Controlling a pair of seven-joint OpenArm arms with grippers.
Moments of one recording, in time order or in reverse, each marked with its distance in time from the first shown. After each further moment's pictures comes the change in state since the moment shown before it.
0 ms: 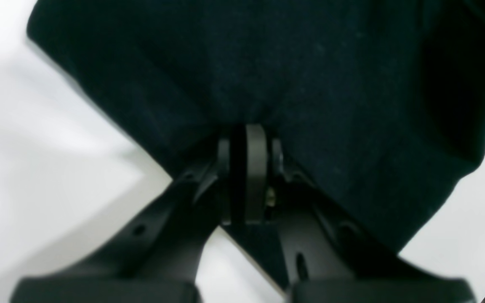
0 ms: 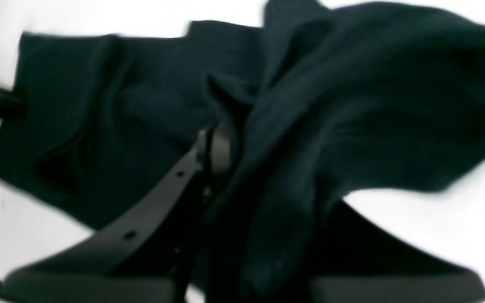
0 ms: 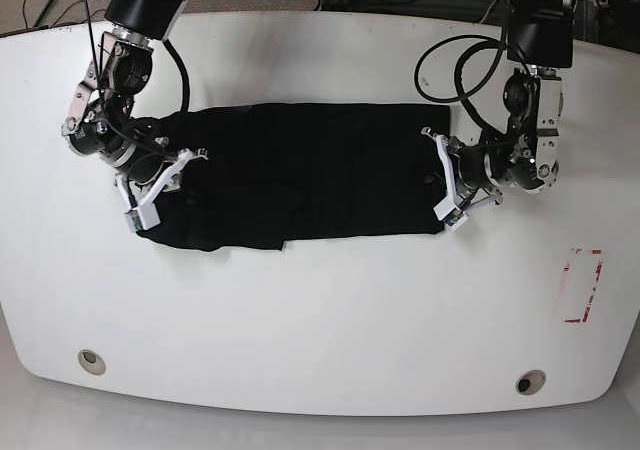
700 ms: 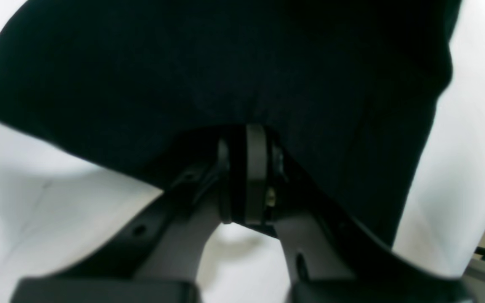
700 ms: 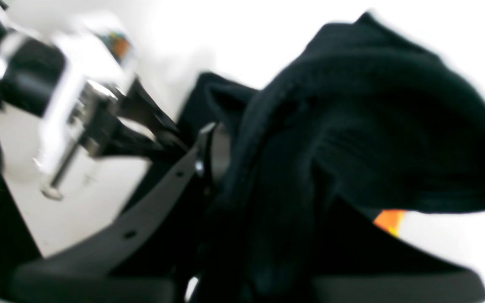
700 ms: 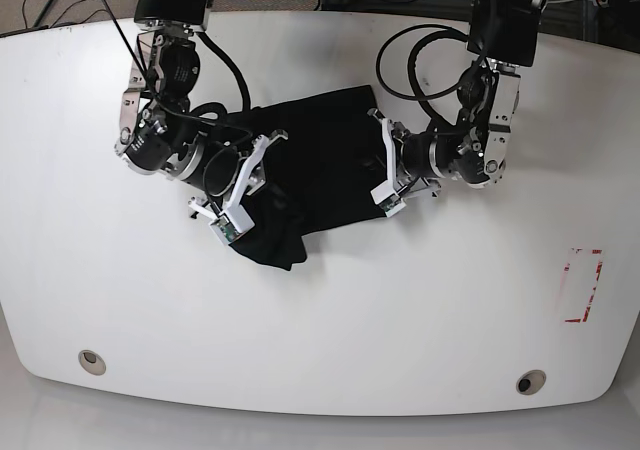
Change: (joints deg) left arm 0.1 5.9 6.9 0.0 -0.9 -0.4 -0.2; right arm 0.0 -4.2 -17.8 10.9 0.0 0.2 -0.1
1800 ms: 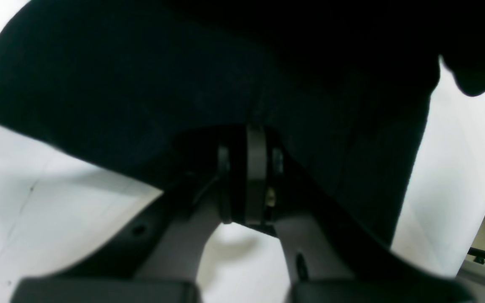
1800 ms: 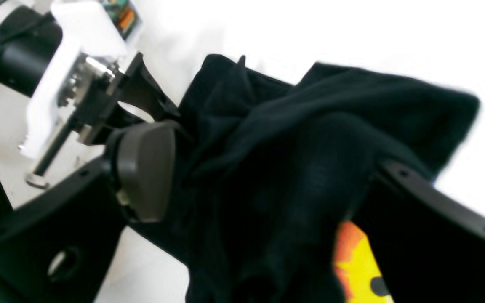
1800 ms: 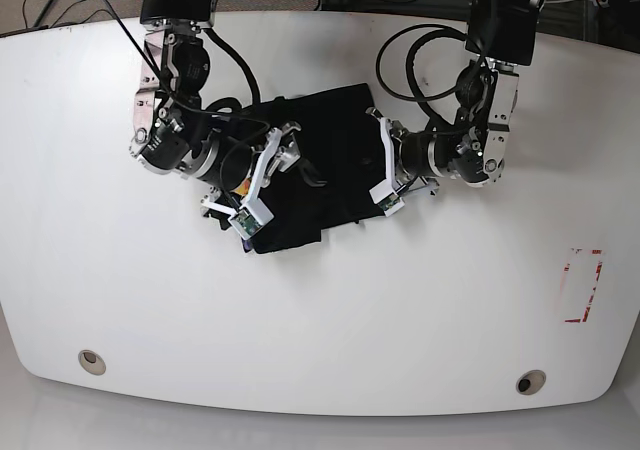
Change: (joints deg) left arm 0.1 0.5 -0.2 -0.1 -0.2 0.0 0.5; right arm -0.5 0.5 -3.4 0.0 -4.6 0.3 1.3
